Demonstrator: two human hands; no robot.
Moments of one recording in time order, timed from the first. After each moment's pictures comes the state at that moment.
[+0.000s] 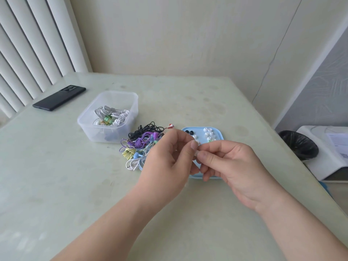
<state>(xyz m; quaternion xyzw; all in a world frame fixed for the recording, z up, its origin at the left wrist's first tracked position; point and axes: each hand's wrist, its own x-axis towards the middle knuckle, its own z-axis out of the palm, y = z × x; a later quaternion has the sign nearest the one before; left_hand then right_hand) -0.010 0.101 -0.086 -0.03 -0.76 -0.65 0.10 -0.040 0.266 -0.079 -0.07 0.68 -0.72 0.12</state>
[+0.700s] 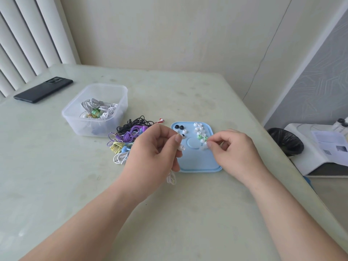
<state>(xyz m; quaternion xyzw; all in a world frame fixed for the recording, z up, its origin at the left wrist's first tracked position) -0.016 0.097 -0.092 0.02 -0.74 -0.66 0.08 -0.078 0.301 -0.104 -0.06 0.91 -0.39 -0.10</state>
